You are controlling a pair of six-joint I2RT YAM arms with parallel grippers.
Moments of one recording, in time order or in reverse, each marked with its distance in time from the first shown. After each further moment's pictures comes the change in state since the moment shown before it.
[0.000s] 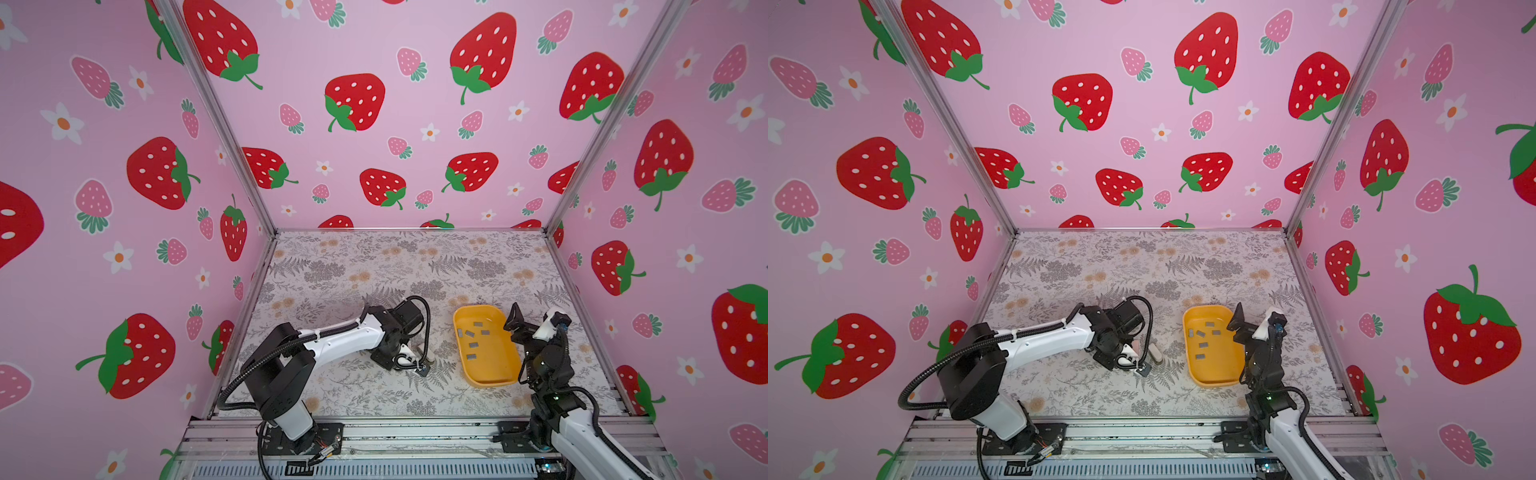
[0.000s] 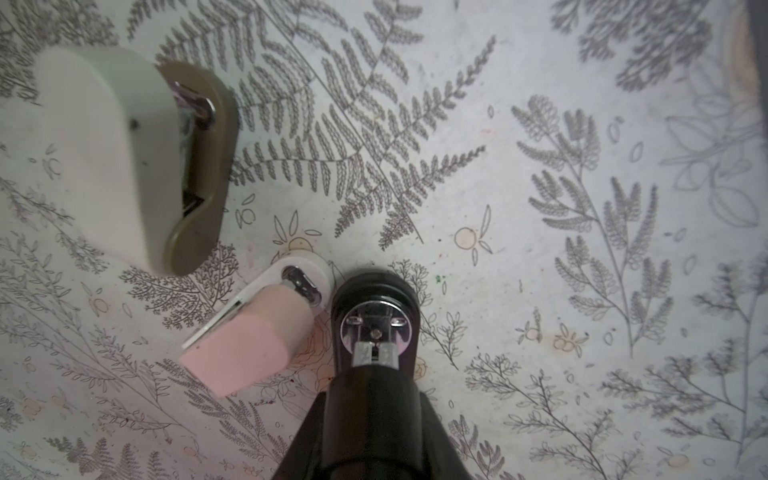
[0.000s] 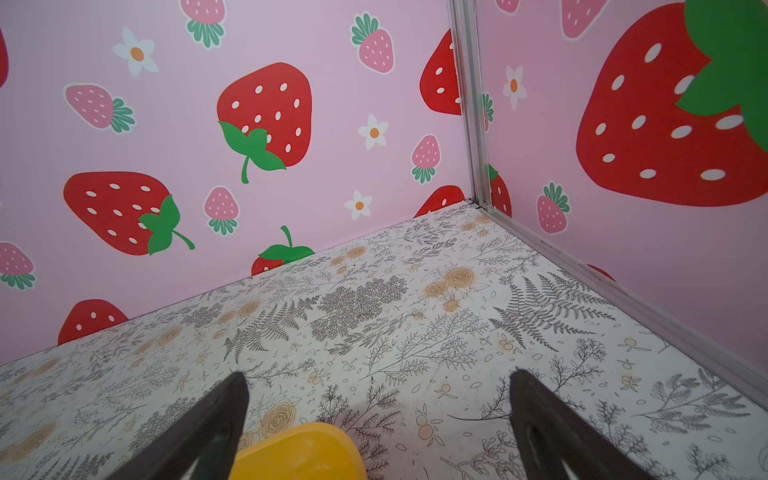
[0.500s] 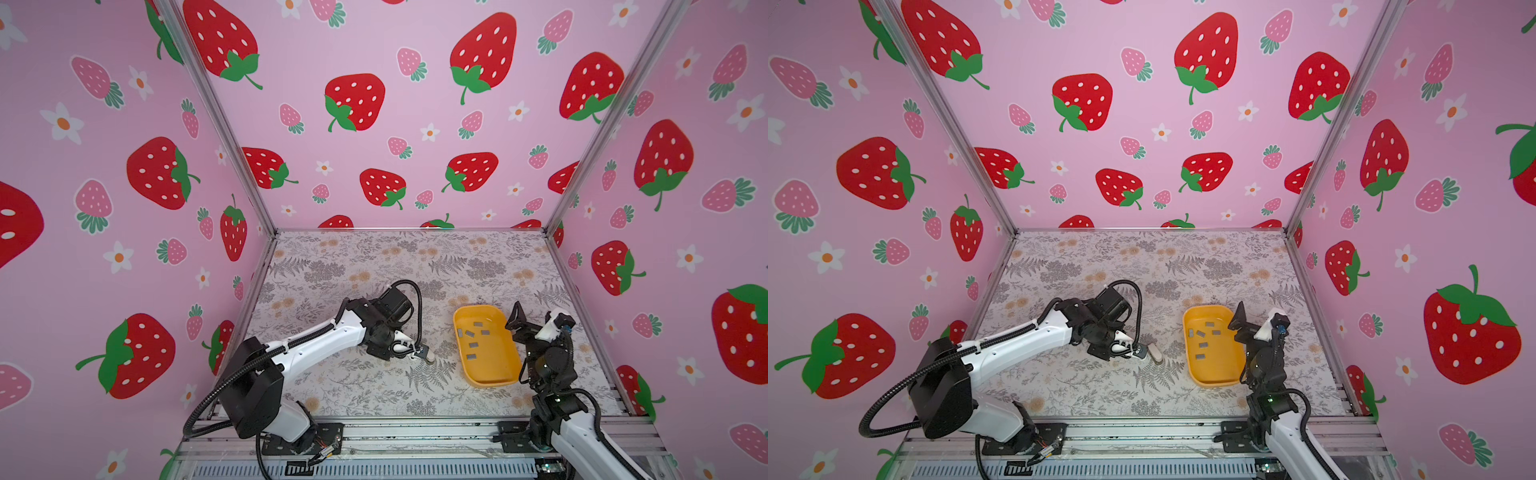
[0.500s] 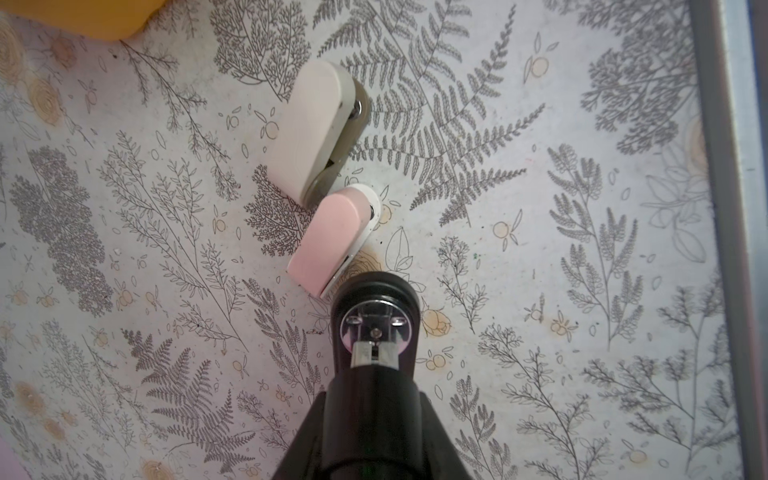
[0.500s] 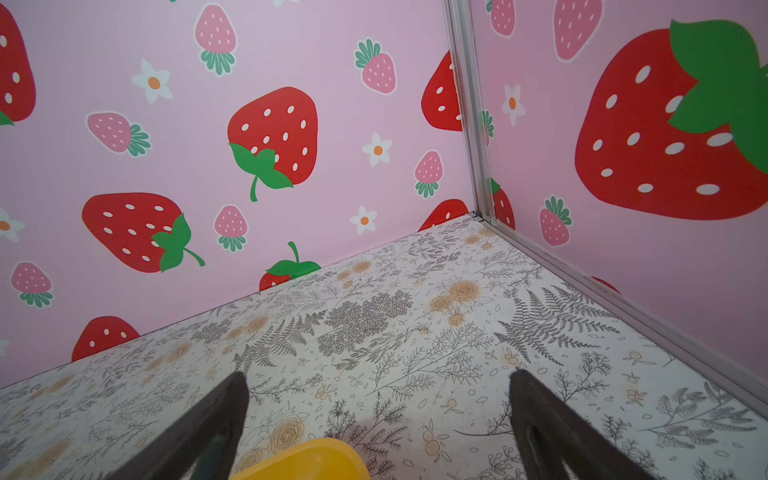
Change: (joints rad) left arm 0.075 -0.143 0.018 -0.027 0.064 -0.137; right arm 0.000 -0.051 0.000 -0.005 0.000 0.000
